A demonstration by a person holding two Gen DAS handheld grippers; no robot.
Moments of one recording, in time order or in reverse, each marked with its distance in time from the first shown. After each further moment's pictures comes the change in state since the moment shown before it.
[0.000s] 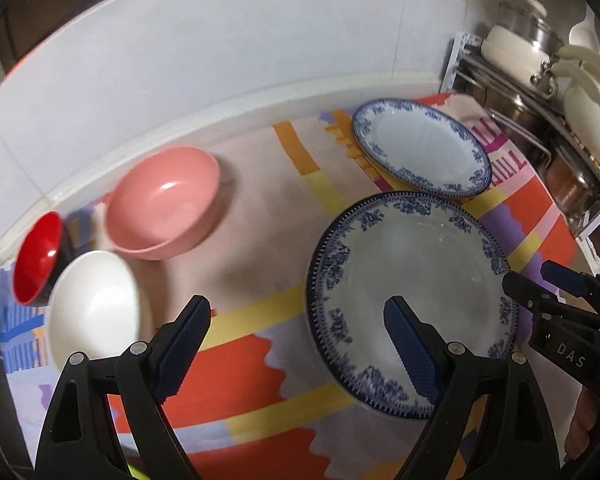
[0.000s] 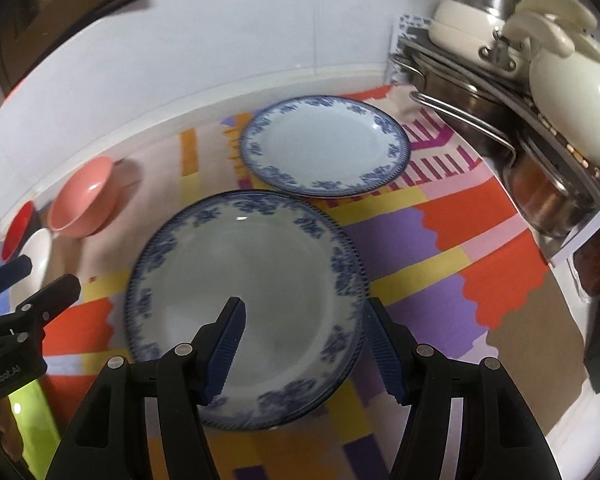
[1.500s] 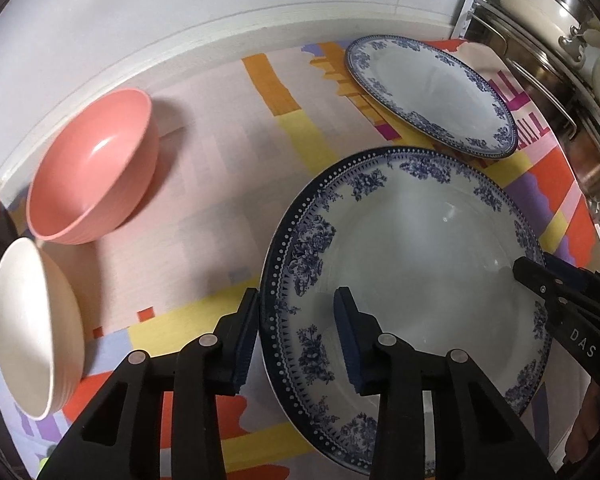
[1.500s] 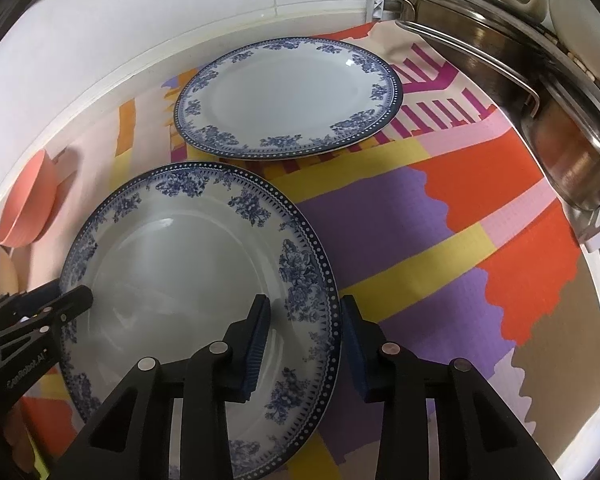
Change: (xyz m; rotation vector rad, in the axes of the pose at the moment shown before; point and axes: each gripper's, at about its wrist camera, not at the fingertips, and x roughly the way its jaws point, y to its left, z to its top) left arm 0.069 -0.014 0.004 -0.003 0.167 -0.029; right arm 0.066 -0.028 0.007 0.045 0.125 -0.006
